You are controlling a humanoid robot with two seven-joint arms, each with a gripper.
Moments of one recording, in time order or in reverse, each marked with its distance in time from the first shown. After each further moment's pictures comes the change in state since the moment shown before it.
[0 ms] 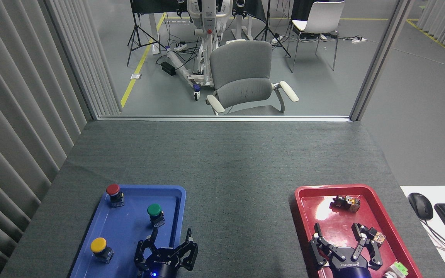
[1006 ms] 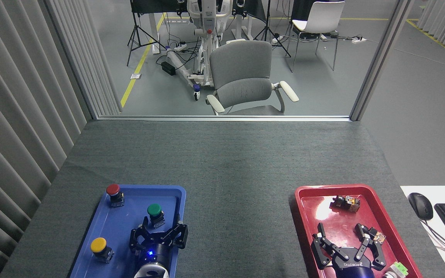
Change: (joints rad) left arm -0.213 -0.005 0.002 0.318 0.134 0.069 0.086; right arm 0.000 -0.001 -0.020 0.001 -0.003 -0.002 0.004
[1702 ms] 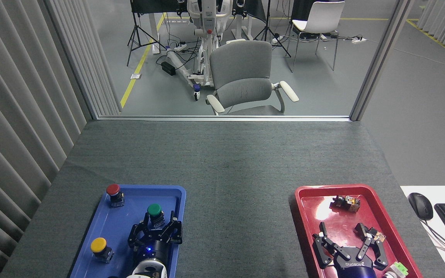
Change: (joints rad) left arm -0.050 0.003 0.000 0.090 0.001 0.000 0.013; right arm 0.000 -0.001 -0.008 0.001 0.000 -0.001 -0.003
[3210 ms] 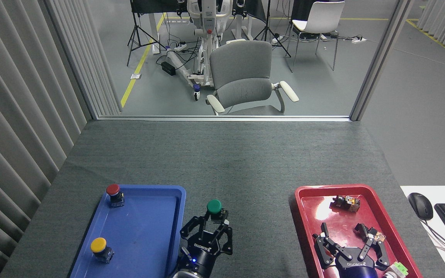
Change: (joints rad) left arm 0.051 -0.019 -0.356 -0.226 -0.025 -0.040 0.103; right arm -0.001 -0.005 -0.007 0.004 0.000 -0.002 0.002
